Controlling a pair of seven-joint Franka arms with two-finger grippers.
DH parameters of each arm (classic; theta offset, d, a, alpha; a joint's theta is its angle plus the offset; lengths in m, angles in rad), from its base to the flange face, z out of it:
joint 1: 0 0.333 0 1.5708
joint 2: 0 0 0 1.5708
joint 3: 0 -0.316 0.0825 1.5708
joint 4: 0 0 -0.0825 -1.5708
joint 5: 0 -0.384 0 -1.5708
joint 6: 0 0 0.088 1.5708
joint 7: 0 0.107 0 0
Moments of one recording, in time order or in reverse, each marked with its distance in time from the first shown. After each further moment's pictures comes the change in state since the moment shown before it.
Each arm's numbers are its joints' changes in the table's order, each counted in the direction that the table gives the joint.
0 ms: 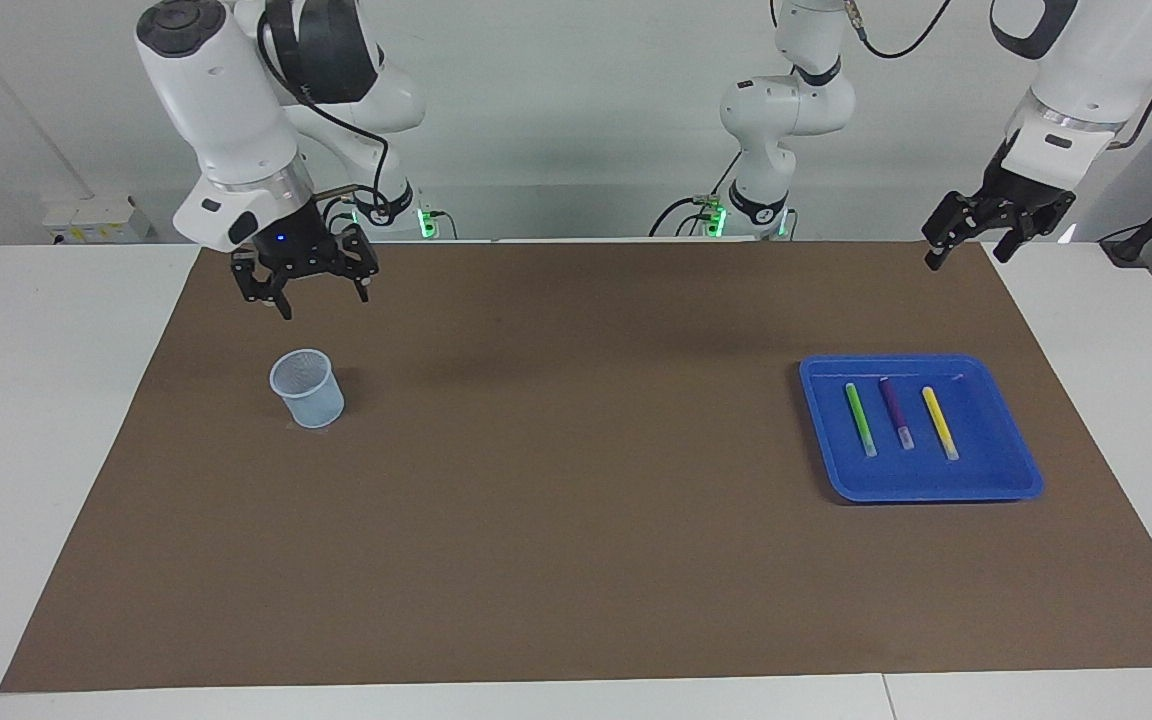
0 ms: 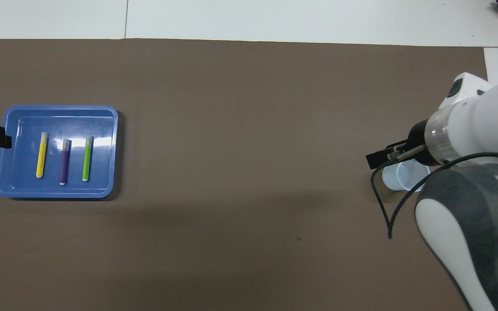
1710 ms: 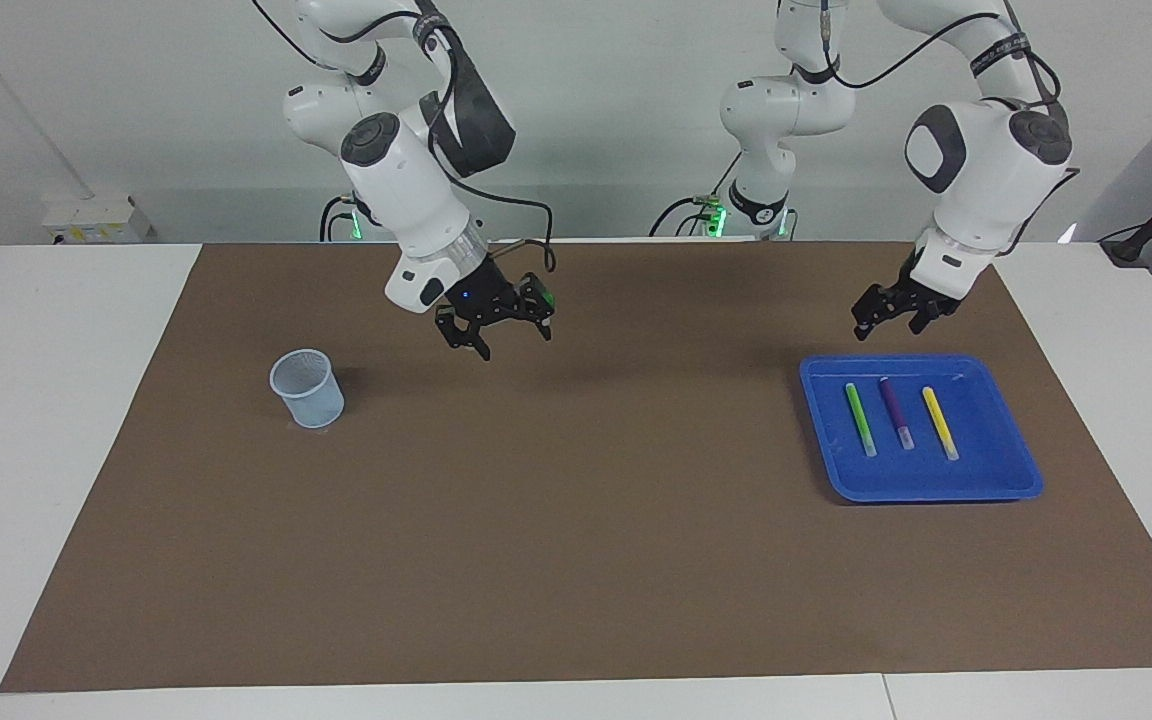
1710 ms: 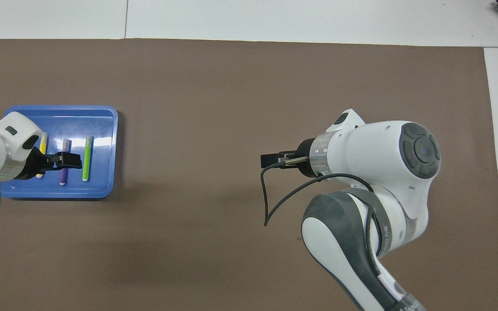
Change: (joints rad) left arm -0.008 -0.051 -0.005 0.526 0.064 0.557 0.005; right arm 0.230 -0.116 -0.005 0.155 -0.366 0.448 0.258
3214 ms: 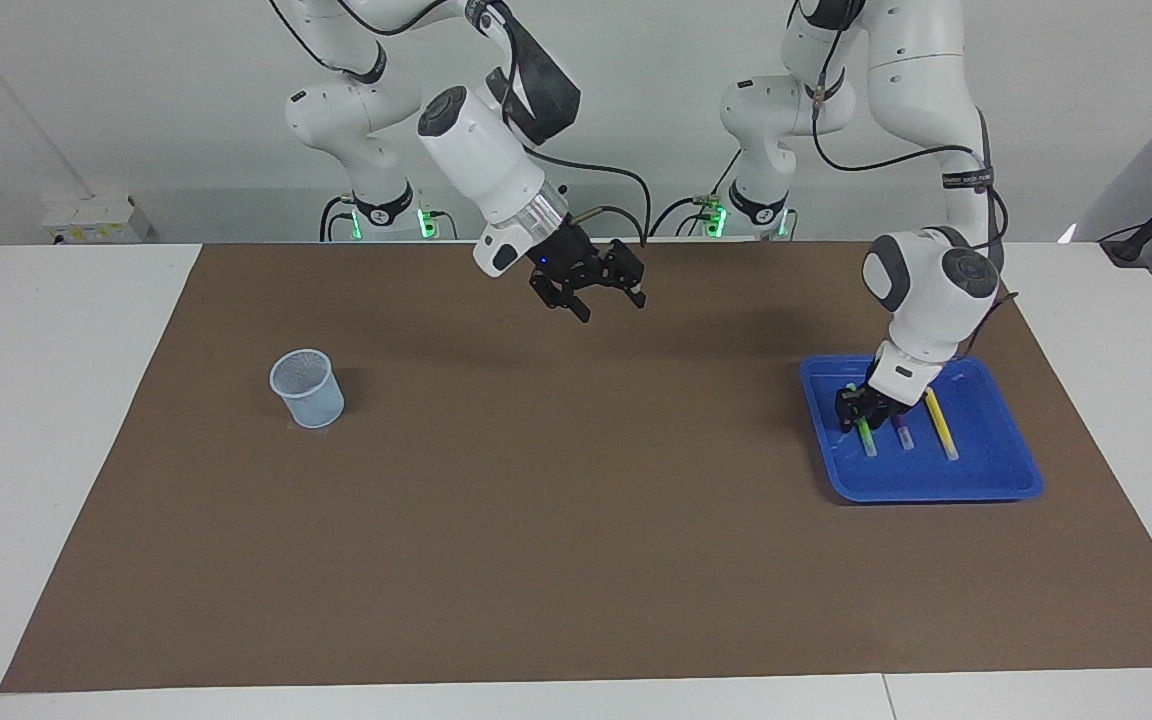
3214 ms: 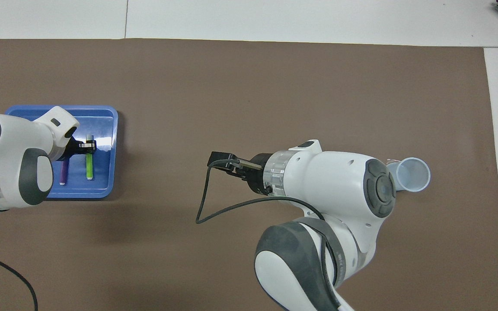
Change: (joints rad) left arm -0.002 -0.263 0.006 -0.031 0.000 0.312 0.048; right arm 0.163 -0.011 -0.003 0.000 -0.282 0.209 0.372
